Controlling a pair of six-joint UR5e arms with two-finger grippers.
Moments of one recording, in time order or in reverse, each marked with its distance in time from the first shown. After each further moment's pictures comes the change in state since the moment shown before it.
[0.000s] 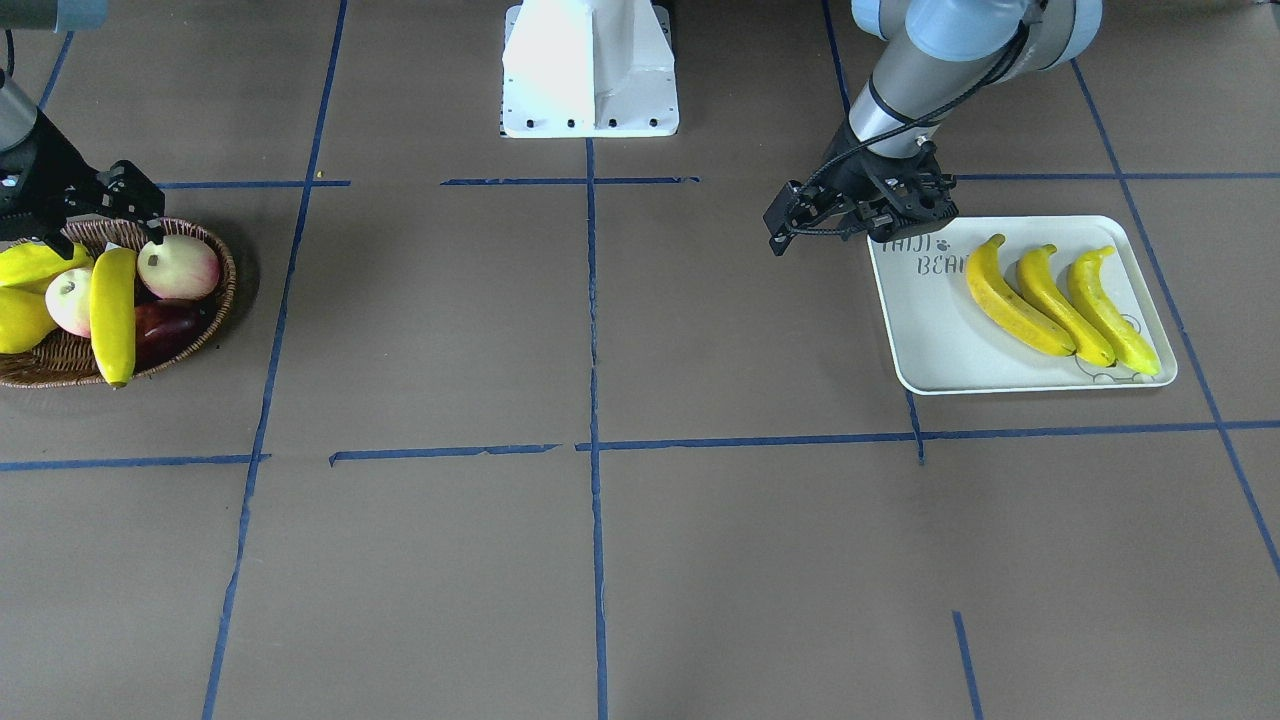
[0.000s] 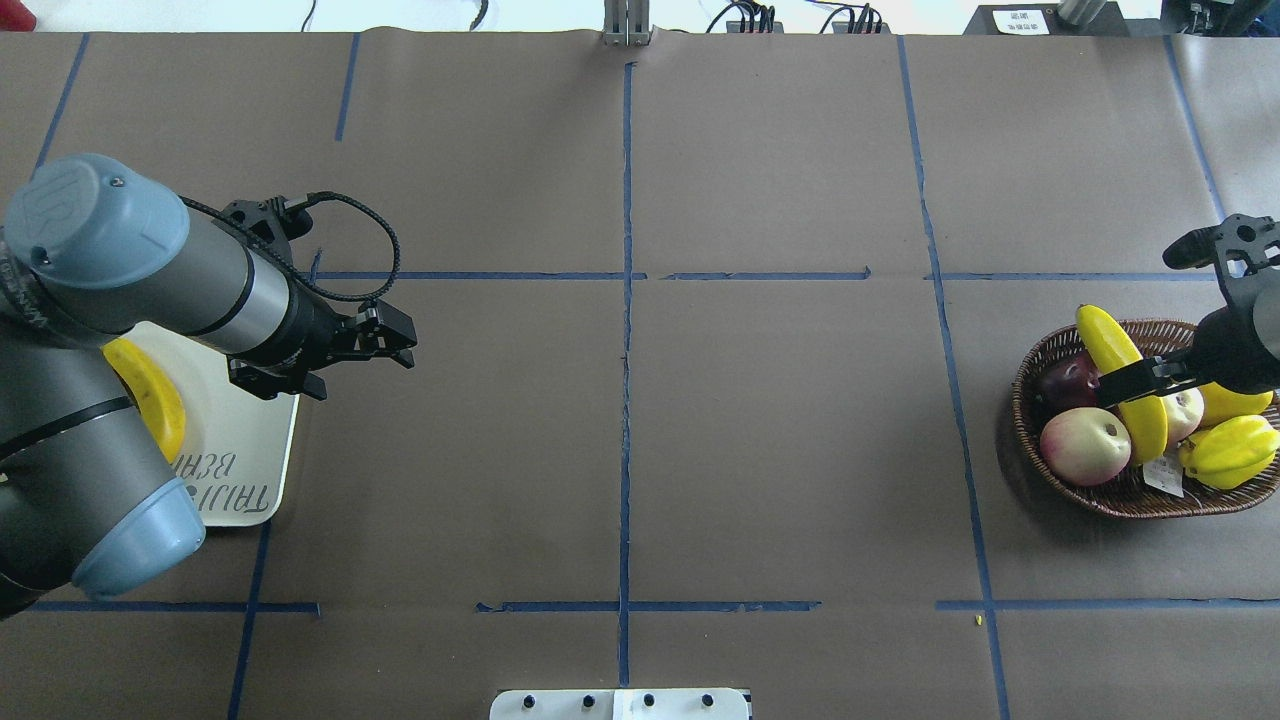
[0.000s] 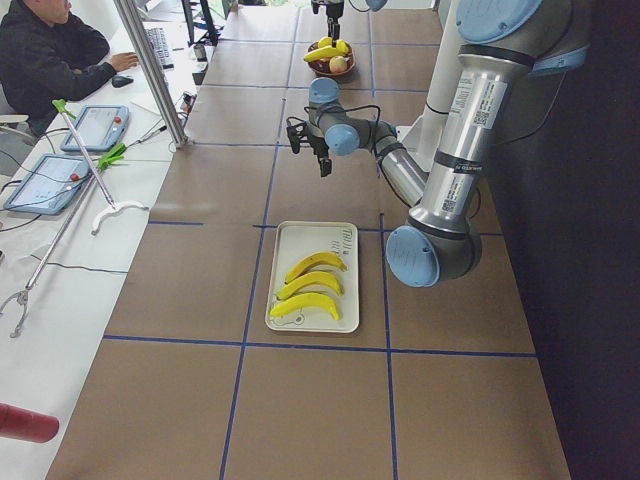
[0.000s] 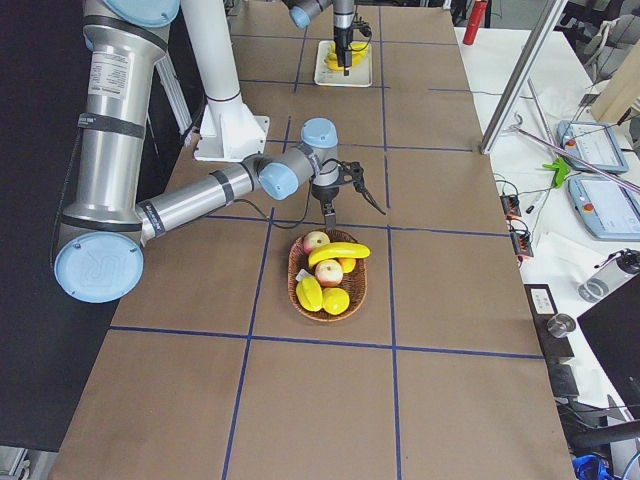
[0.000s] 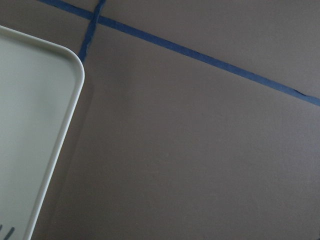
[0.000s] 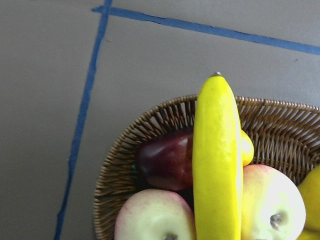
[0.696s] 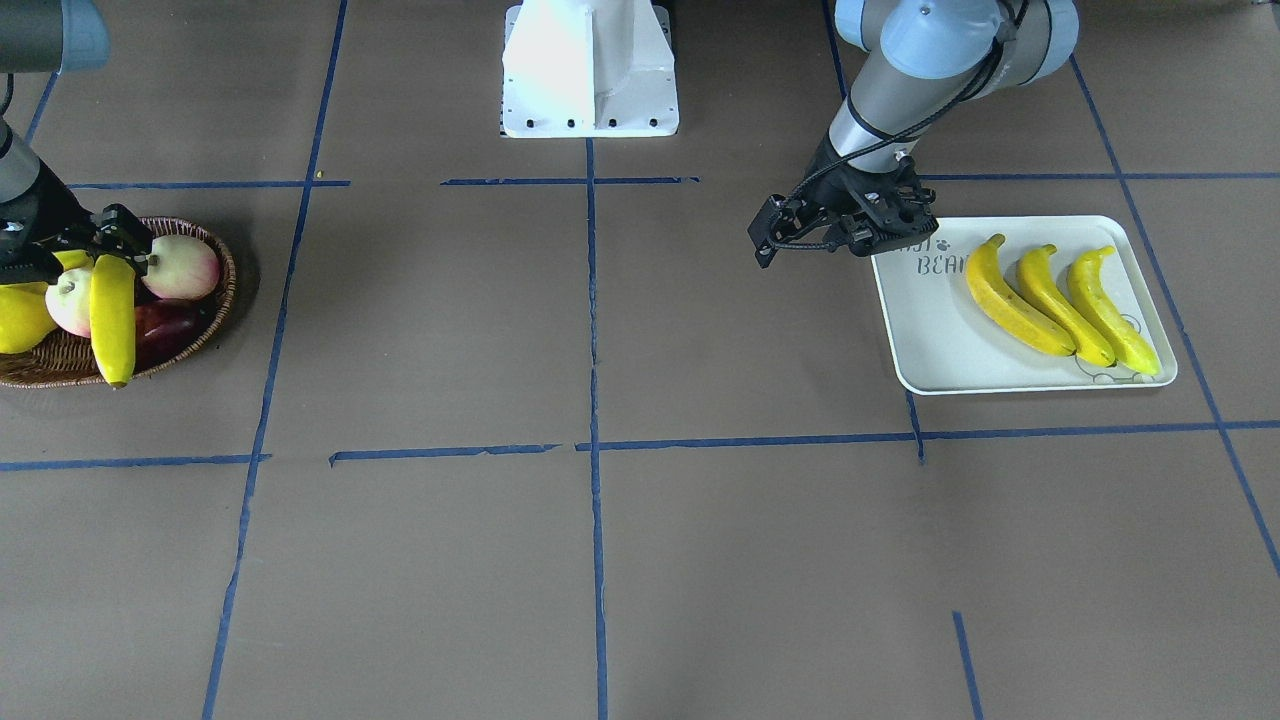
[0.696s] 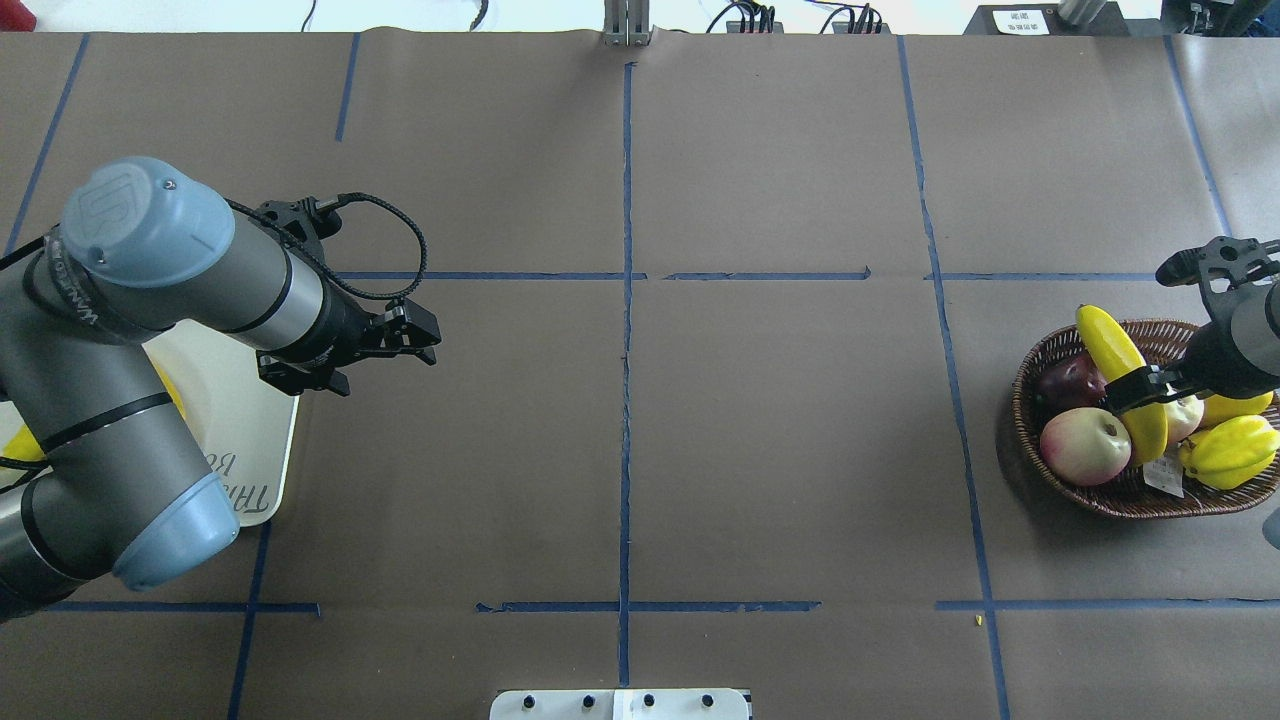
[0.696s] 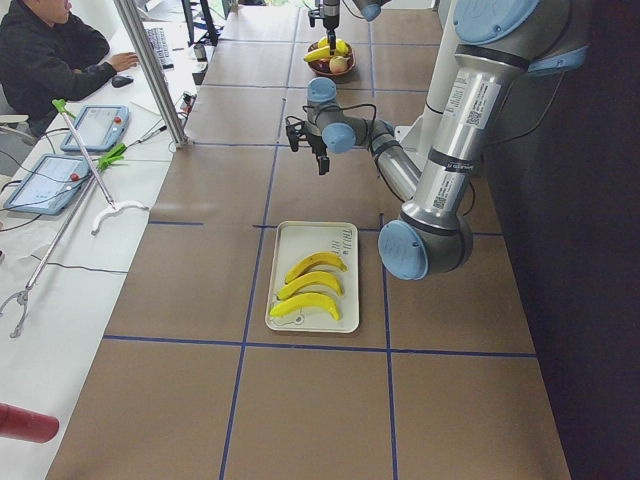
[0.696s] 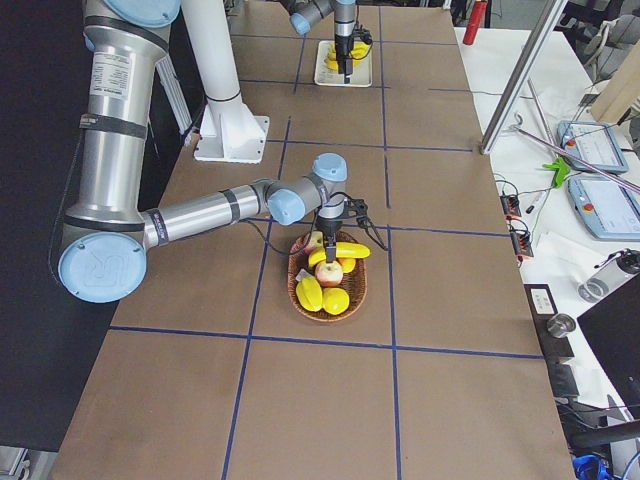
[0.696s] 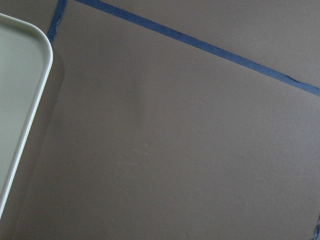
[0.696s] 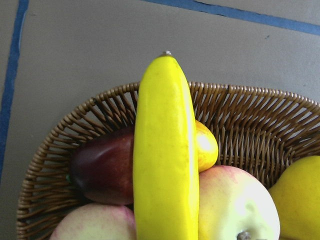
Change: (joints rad) left arm 0.008 -0.032 0.035 -0.002 0.012 -0.002; right arm -0.008 0.022 -0.094 -0.001 -0.029 -0.003
